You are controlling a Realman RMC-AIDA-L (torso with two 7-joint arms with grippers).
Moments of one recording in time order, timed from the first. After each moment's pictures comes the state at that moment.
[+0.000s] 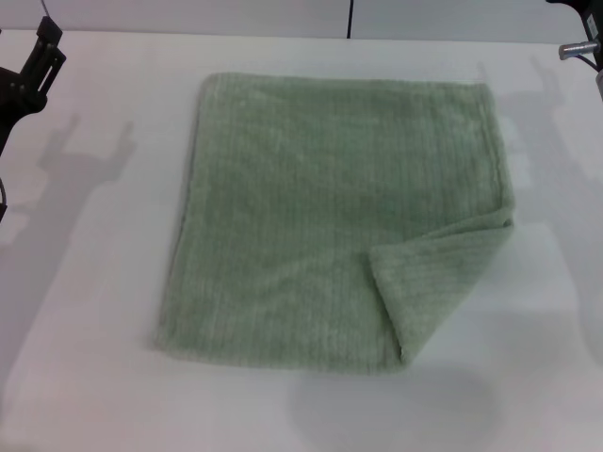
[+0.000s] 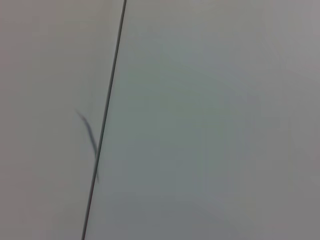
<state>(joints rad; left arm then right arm) -0.40 -2.08 1.24 0.13 0.28 1.37 -0.50 0.61 2.08 -2.14 -0.33 0.86 -1.14 -0.15</state>
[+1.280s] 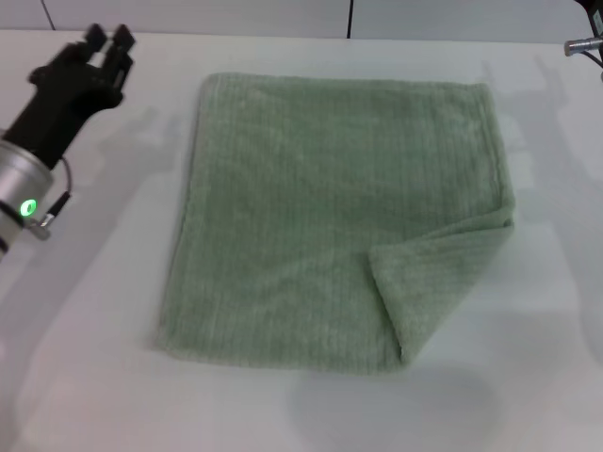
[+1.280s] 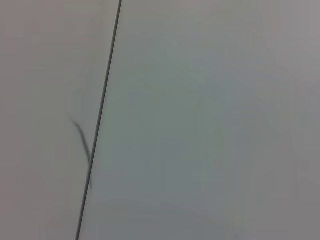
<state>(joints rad) -0.43 -2.07 1.45 0.27 0.28 1.15 -0.70 0.61 2.08 -2.13 -0.33 0.86 -1.15 -0.15</state>
